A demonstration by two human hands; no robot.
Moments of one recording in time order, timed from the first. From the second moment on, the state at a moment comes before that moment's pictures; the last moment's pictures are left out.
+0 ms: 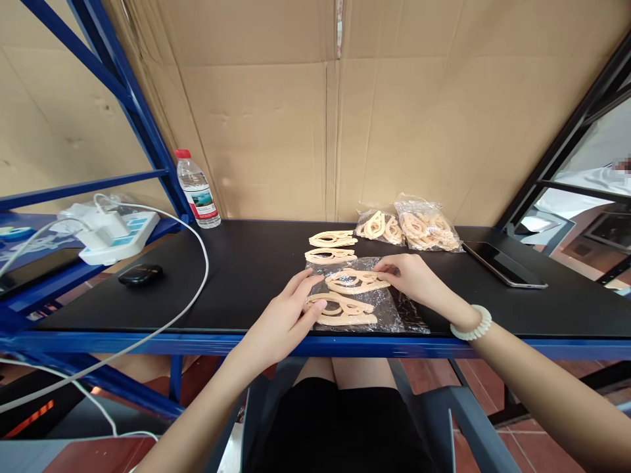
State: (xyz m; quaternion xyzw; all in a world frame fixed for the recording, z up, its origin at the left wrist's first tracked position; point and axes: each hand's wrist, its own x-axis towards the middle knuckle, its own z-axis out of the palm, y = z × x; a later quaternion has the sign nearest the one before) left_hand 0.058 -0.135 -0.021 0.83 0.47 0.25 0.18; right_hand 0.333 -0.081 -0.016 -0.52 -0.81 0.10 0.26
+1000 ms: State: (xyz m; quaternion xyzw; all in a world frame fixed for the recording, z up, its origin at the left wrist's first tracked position) left_hand 0.055 -0.133 -0.023 0.83 0.46 0.27 0.16; right_hand 0.353 -0.097 -0.016 -0.32 -0.93 0.00 0.20
